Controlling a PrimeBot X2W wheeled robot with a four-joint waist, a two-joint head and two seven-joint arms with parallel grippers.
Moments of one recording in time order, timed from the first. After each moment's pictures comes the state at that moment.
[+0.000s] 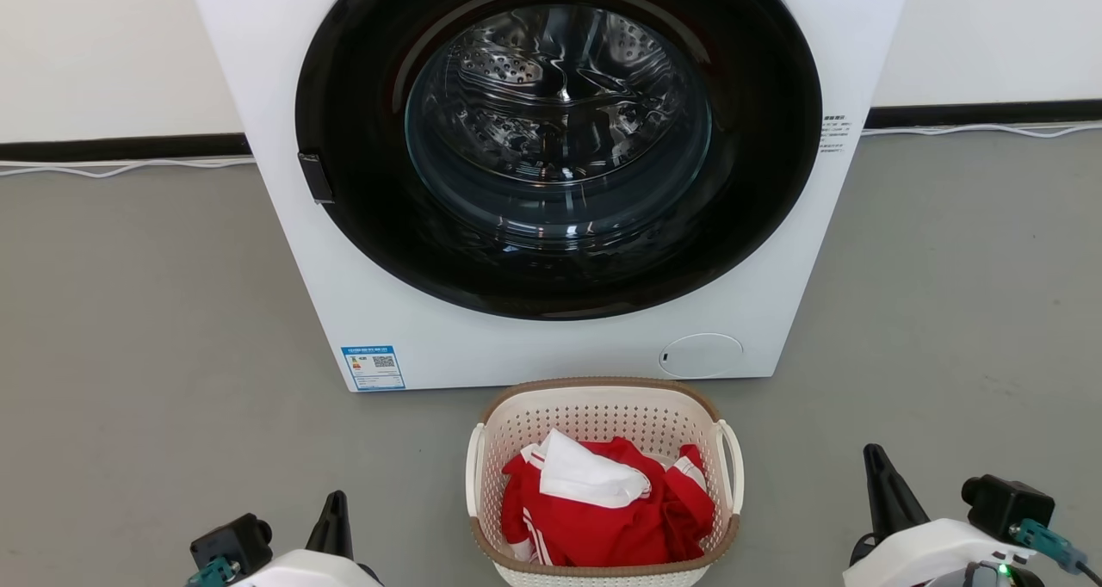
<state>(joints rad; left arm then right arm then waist) -0.07 0.03 -0.07 0.53 -0.55 0.05 -0.18 -0.10 -0.09 -0.03 0.56 0.42 0.12 -0.18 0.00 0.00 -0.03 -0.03</state>
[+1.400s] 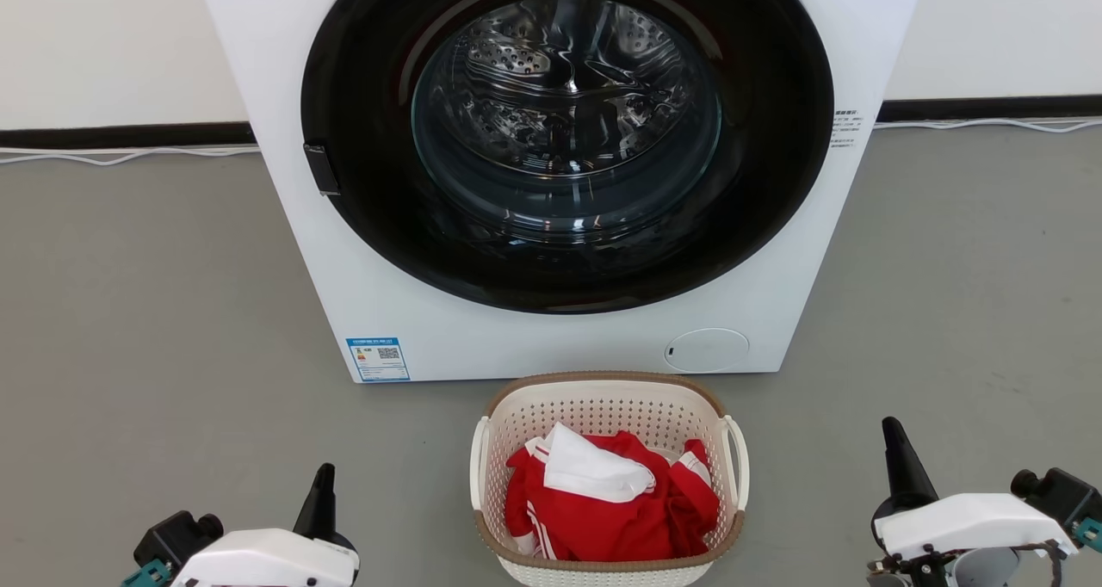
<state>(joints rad) -0.07 0.03 -0.01 0.42 -0.98 -0.02 -0.06 -0.10 -0.07 -0.07 0.44 0.91 0.12 -0.06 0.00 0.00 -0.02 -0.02</state>
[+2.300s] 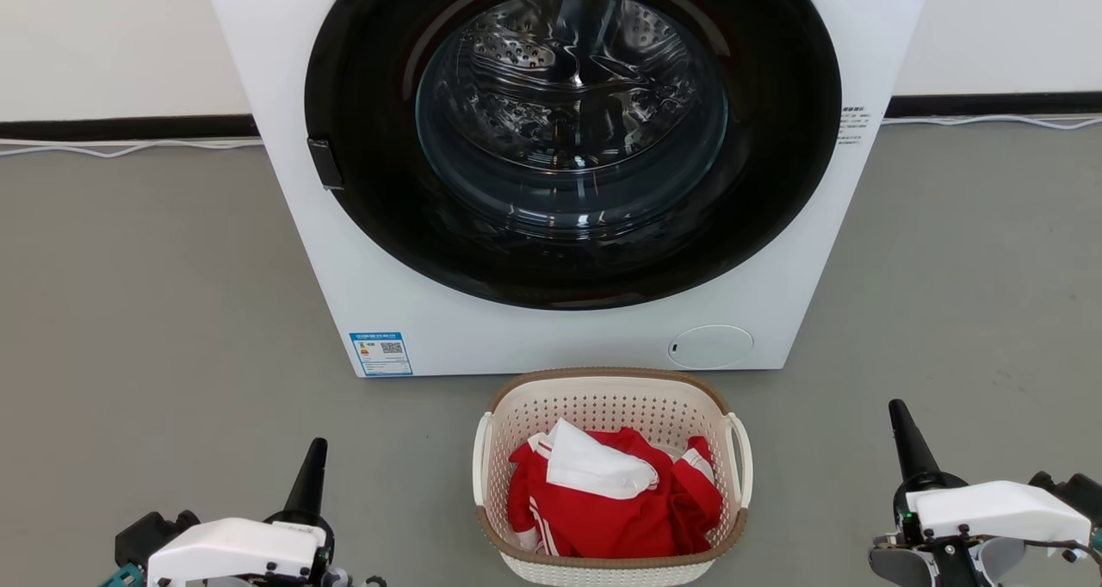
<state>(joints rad) -0.07 0.03 0.03 0.36 -1.25 -0.06 0.01 -0.10 -0.06 -0.10 0.37 1.20 0.12 0.01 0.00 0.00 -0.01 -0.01</state>
